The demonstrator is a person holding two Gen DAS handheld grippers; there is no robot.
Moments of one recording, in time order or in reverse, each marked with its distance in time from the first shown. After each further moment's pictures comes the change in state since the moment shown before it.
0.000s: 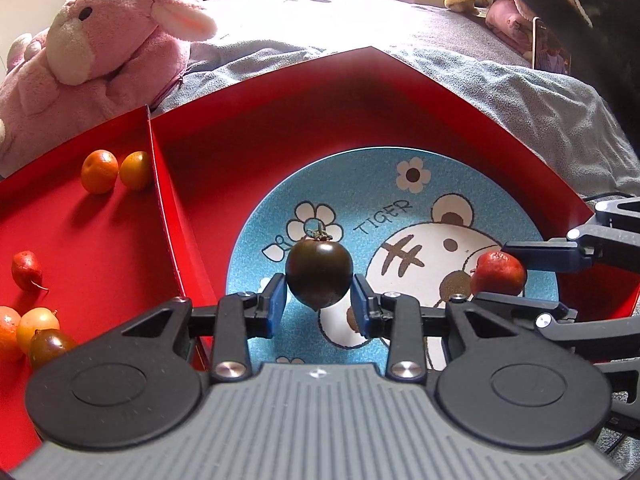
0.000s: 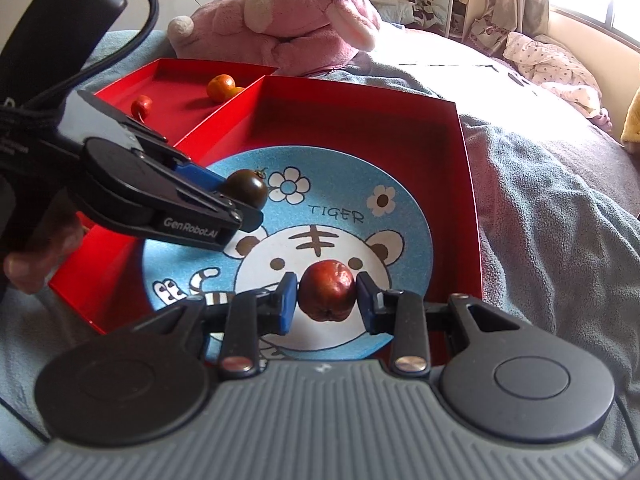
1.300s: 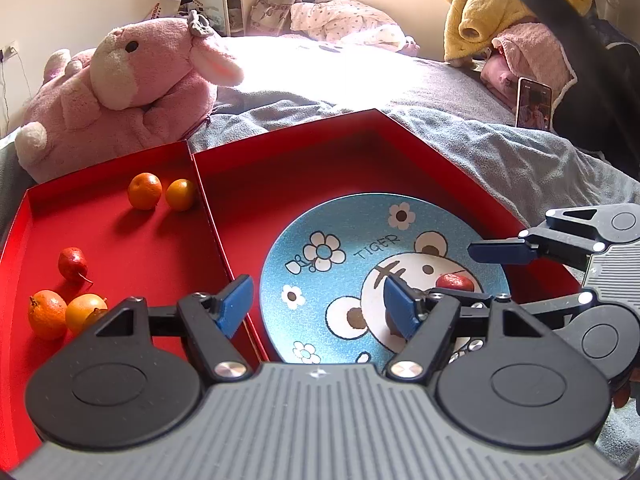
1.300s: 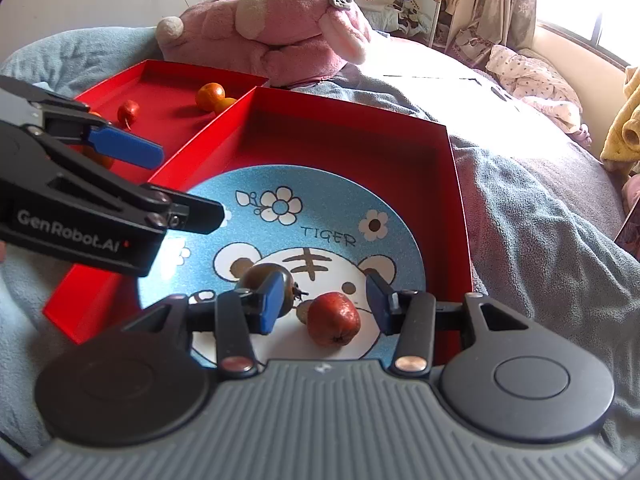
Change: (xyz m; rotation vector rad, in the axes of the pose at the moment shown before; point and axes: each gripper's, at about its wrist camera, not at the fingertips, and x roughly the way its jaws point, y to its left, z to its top) left arm -0.070 0.016 -0.015 -0.069 -0.141 -0.022; right arm -0.008 0.020 0.015 -0.030 -0.012 -0.090
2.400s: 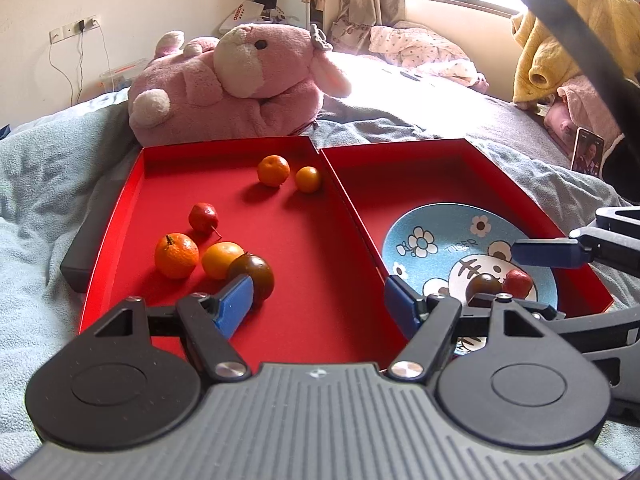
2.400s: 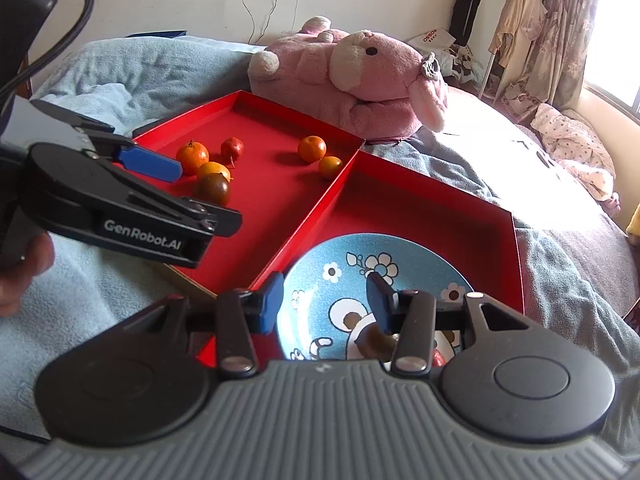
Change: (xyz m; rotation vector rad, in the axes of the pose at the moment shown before) left arm -0.074 0.067 -0.037 -0.174 -0.058 0.157; right arm -0.052 0.078 0.036 -0.155 -0.078 0.088
